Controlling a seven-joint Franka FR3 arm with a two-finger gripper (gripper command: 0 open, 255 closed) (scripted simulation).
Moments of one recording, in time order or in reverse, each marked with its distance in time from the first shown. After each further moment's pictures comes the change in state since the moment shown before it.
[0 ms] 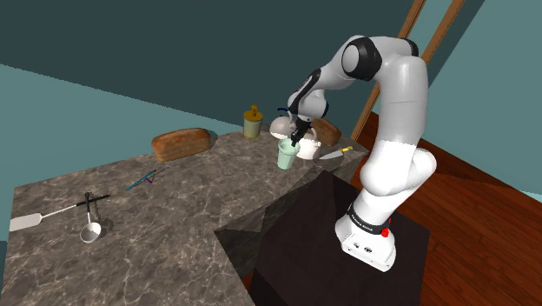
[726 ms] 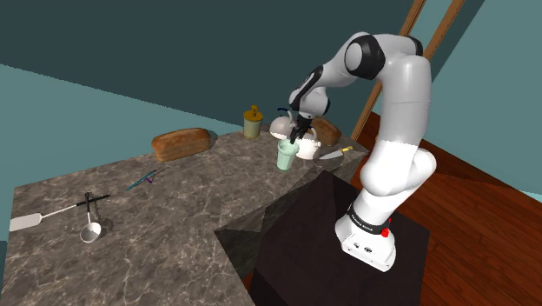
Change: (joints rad) arm 0.006 -0.035 -0.014 -0.004 -0.017 -0.029 0.012
